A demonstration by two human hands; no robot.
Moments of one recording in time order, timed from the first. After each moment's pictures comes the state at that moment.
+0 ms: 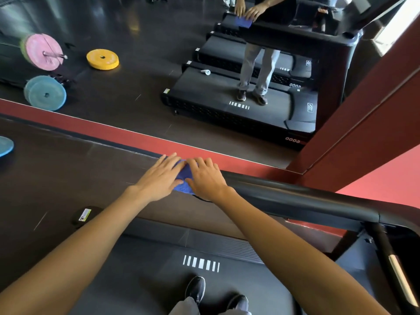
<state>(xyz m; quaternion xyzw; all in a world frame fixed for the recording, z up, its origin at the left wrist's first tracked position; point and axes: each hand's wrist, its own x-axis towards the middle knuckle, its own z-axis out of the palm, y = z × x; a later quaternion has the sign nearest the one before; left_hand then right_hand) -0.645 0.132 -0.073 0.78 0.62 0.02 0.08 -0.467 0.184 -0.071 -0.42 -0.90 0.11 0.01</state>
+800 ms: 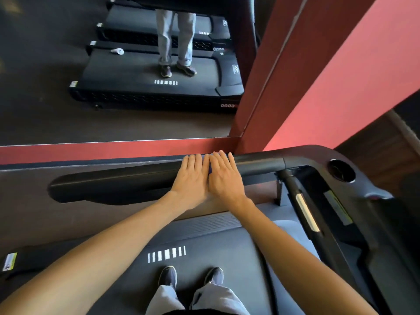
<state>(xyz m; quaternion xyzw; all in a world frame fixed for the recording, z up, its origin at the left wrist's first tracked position) -0.321 0.179 -0.096 0.87 0.49 -0.06 -0.06 -0.188 0.172 -0.109 -0.64 -0.75 0.05 0.14</state>
